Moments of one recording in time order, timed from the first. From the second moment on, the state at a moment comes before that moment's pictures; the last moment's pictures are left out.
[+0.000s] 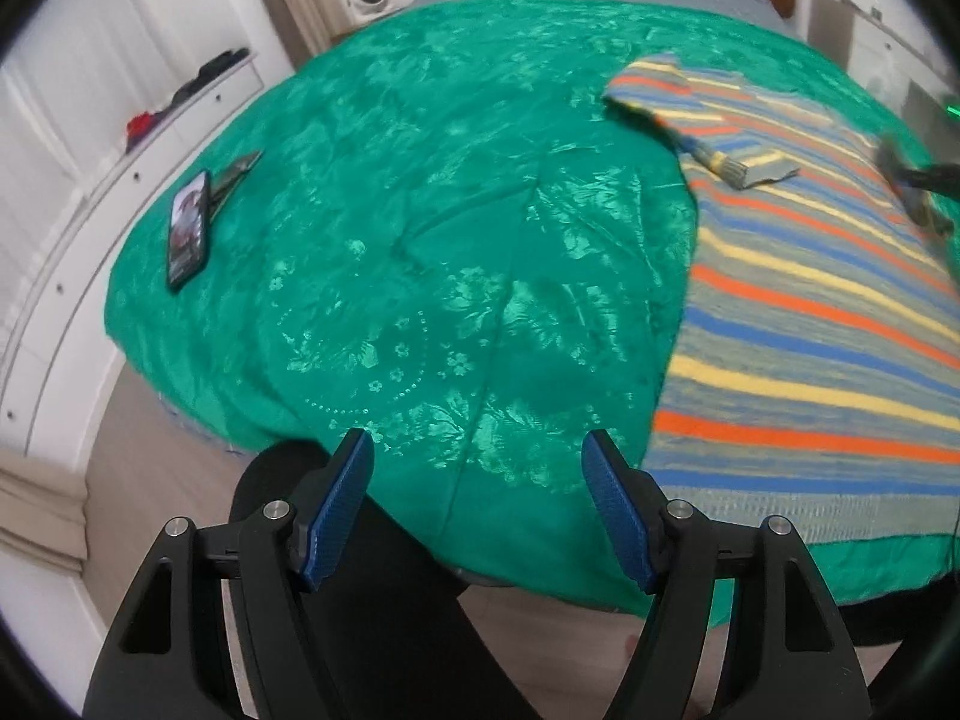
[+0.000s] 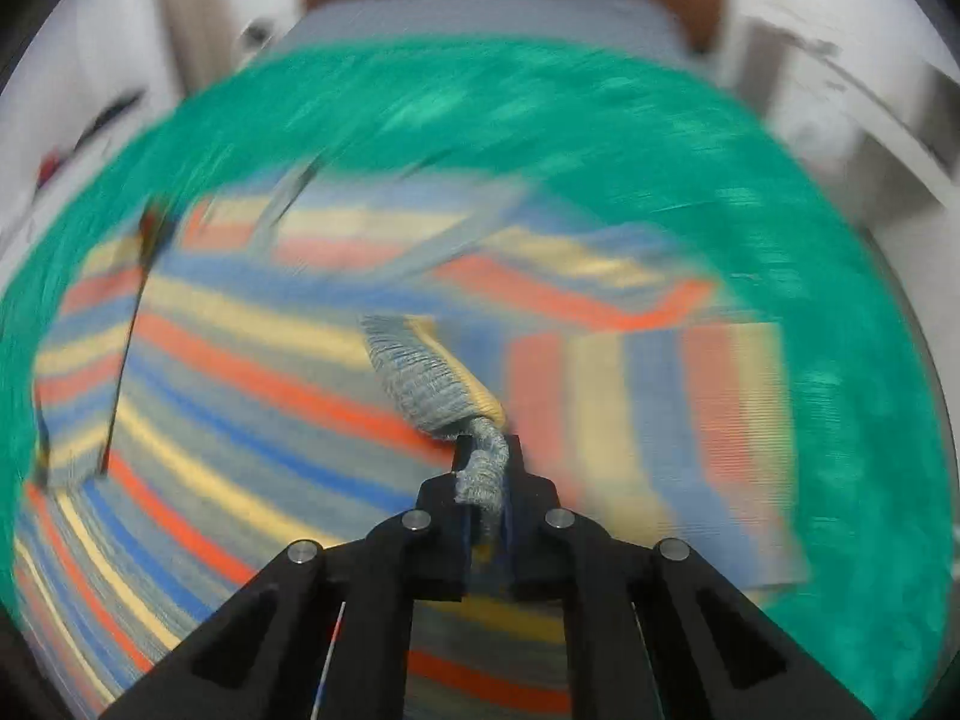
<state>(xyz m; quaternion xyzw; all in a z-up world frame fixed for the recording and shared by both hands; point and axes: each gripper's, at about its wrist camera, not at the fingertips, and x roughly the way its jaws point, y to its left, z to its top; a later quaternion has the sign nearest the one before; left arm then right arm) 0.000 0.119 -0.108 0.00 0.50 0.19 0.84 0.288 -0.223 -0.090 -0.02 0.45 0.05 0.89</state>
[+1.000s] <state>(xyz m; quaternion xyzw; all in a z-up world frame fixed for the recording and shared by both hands) 0.006 0.075 -0.100 0.03 0.50 0.16 0.85 0.209 -0.483 -0.112 0.09 0.50 -0.17 0.85</state>
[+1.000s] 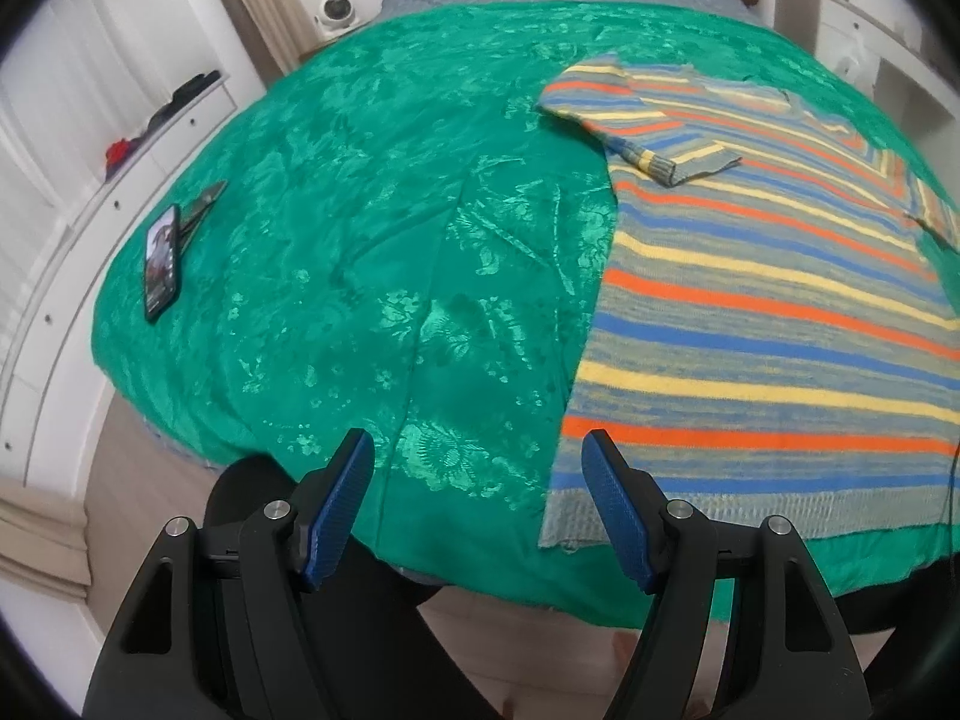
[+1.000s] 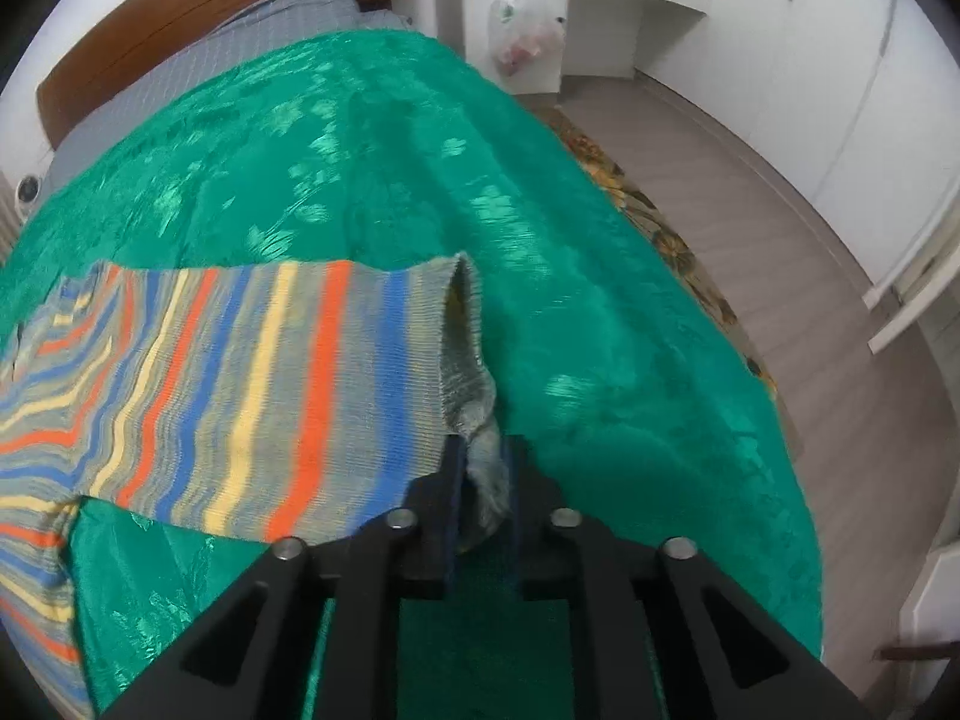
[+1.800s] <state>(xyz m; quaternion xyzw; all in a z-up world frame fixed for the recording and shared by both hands) 0.180 -0.012 -0.102 0.30 0.43 -0.10 0.84 0.085 -0.391 -0.072 0.07 0.43 -0.04 0.90</state>
